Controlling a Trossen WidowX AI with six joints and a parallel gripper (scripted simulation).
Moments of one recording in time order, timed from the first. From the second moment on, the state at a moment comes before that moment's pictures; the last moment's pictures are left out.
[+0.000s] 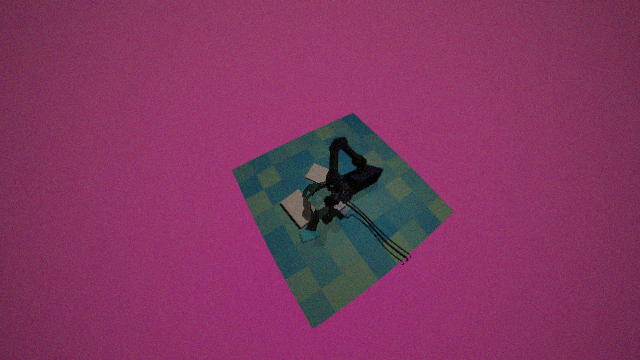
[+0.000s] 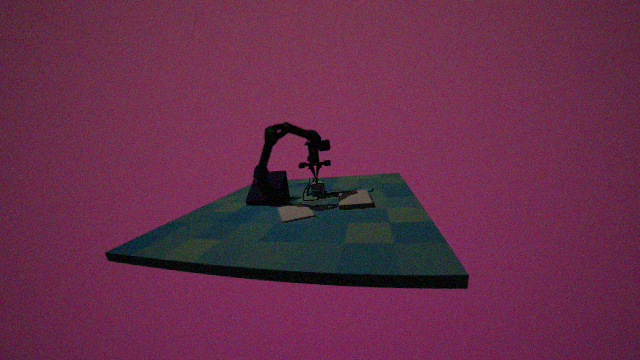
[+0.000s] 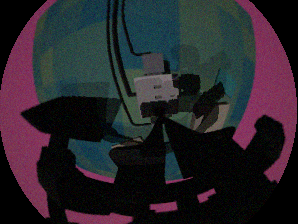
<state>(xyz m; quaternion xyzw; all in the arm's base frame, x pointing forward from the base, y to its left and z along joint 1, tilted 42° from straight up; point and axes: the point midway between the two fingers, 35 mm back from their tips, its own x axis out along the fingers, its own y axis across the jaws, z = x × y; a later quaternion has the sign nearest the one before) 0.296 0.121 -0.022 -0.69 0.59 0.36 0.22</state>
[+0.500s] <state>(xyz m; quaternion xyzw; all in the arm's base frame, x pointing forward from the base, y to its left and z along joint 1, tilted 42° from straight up) 0.296 0.128 -0.015 -0.69 0.59 0.37 0.21</state>
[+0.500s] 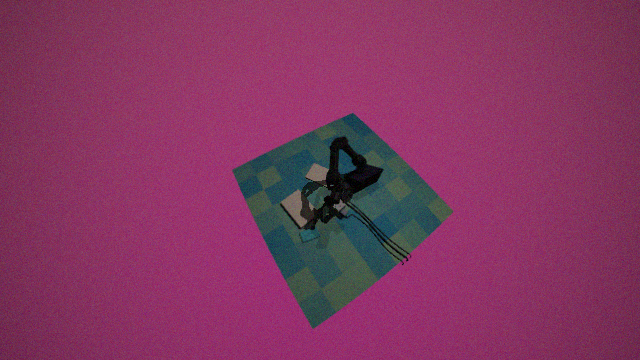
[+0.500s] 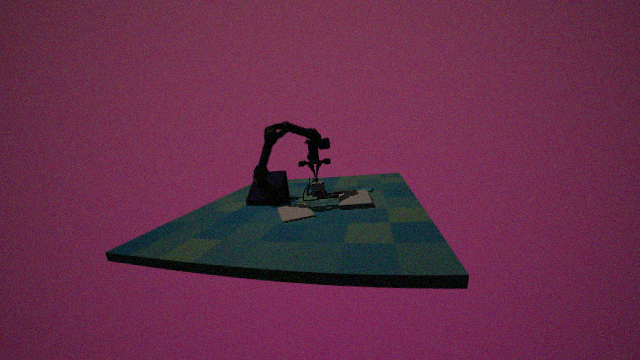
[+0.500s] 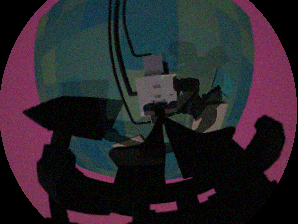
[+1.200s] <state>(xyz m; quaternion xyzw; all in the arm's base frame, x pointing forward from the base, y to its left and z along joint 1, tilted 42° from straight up) 0.296 0.136 -0.006 -0.69 0.59 0.37 0.22</state>
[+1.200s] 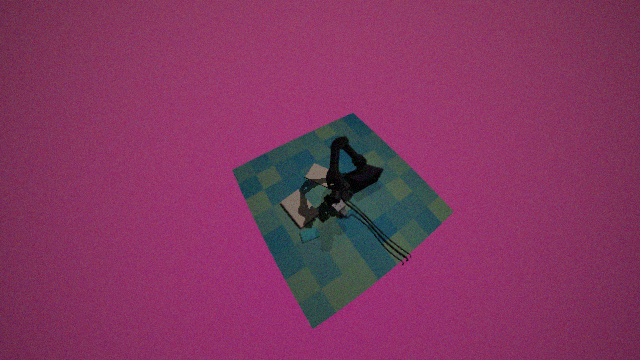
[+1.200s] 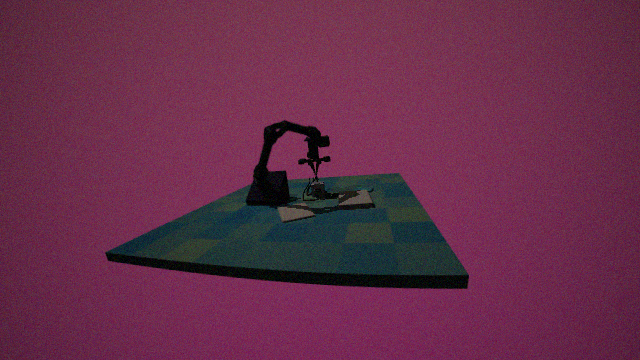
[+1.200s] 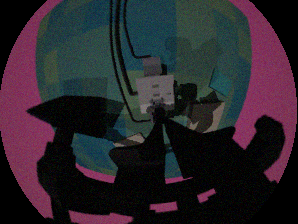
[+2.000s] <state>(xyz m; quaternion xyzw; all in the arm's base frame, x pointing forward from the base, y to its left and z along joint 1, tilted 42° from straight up) 0.296 0.136 -0.006 -0.61 0.66 0.21 0.38</state>
